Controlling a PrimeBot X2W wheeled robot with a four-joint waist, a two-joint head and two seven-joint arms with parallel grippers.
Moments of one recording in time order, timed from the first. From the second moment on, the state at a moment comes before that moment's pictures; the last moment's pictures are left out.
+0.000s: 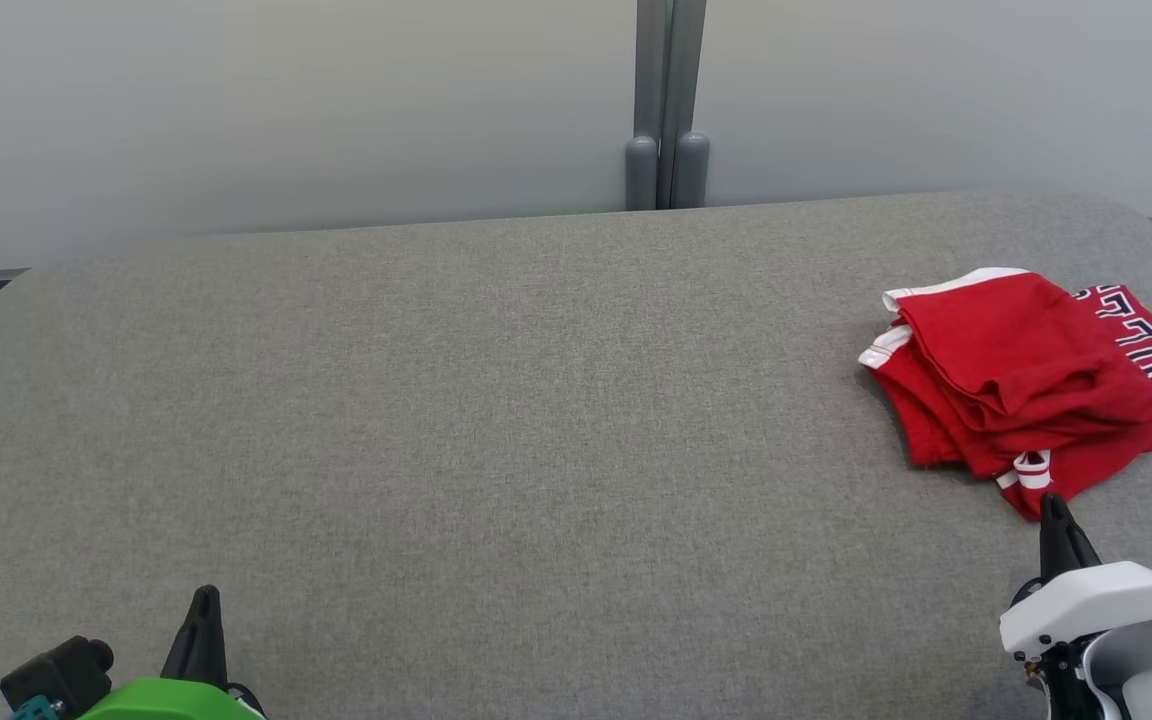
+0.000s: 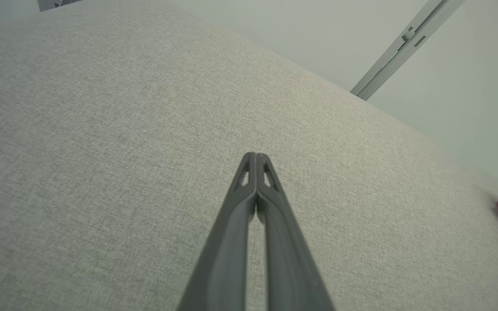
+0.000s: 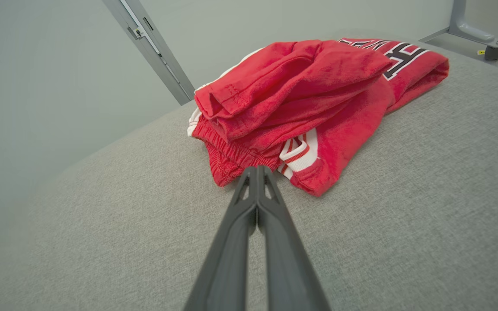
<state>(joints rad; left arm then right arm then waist) 0.09 0.17 -0.15 0.24 -0.76 0.08 -0.15 0.04 -0.11 -0.01 0.31 0.51 -0.06 -0.12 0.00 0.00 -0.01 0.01</state>
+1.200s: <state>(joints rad) 0.02 0.11 -0.04 0.23 -1.16 0.01 -0.03 -0.02 -0.08 -0.08 0.31 1.02 0.02 0.01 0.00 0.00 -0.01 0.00</state>
